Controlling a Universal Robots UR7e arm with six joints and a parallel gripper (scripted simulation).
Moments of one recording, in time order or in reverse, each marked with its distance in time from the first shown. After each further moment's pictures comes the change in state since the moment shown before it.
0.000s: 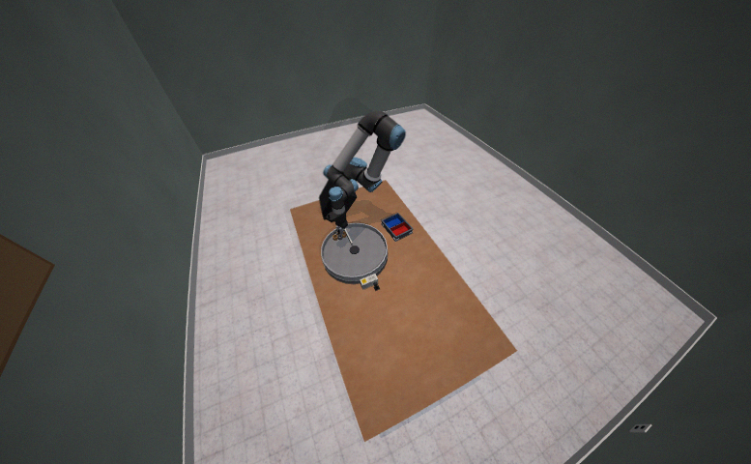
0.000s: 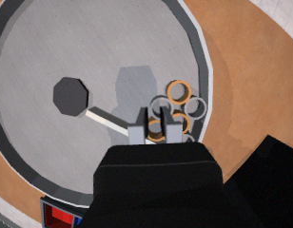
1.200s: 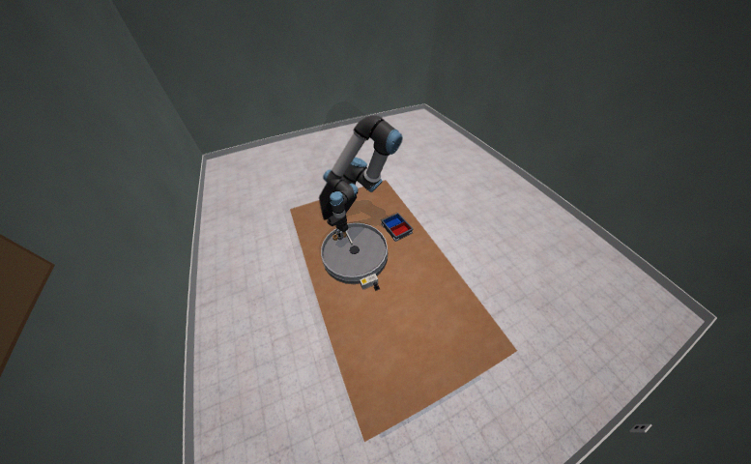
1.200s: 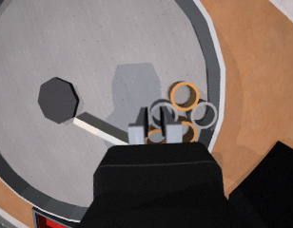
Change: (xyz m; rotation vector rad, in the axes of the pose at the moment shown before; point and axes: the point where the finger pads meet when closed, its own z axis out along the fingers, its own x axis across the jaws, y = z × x) arm 0.000 -0.001 0.034 0.001 0.000 0.000
